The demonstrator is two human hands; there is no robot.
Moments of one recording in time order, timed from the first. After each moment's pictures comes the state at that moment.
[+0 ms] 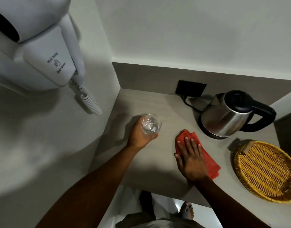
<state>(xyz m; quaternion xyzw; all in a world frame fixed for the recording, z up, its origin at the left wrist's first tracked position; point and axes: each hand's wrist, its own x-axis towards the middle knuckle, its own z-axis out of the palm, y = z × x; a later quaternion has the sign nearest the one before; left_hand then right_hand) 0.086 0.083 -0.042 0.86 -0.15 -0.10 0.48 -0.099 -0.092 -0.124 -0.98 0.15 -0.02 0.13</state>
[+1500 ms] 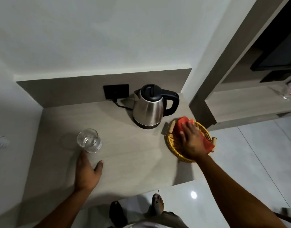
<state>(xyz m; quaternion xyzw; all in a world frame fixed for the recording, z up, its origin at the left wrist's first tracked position) 0.012 0.102 -0.106 0.91 -0.20 -0.12 0.33 -0.234 -0.258 -0.053 -0.88 0.42 -0.05 0.23</state>
